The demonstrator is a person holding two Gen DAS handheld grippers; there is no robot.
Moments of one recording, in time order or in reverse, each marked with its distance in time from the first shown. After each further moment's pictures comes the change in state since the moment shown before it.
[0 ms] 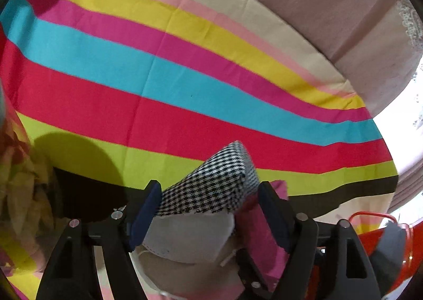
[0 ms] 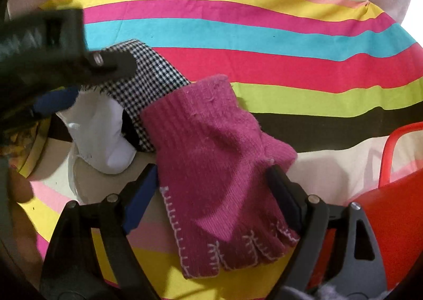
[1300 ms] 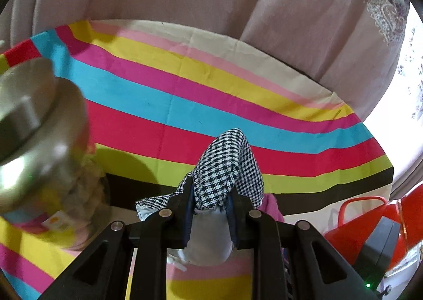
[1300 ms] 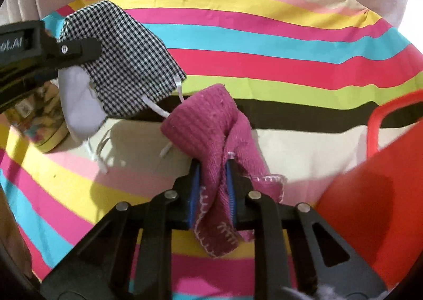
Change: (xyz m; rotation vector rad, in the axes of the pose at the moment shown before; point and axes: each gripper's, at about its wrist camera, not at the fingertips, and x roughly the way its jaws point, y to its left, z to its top) left arm -0.086 -0.007 -0.028 0.062 -0.196 0.064; right arm -0.050 0.004 -0.040 -0.044 -0.057 0.070
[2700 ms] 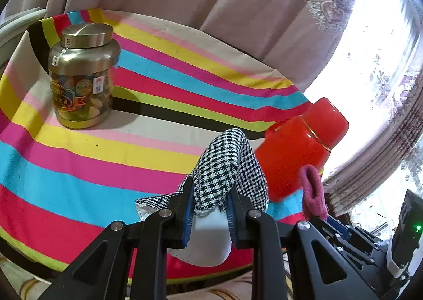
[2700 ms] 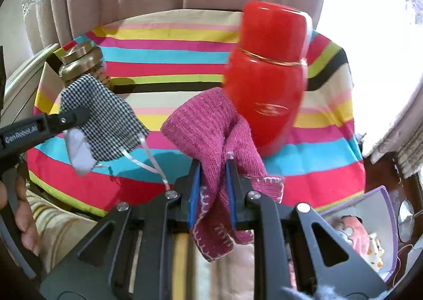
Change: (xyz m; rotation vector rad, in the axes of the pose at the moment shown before) left arm -0.156 -0.031 -0.130 -0.014 0.044 -0.181; right arm -0.187 -0.058 -0.112 0.060 -0.135 -0.084
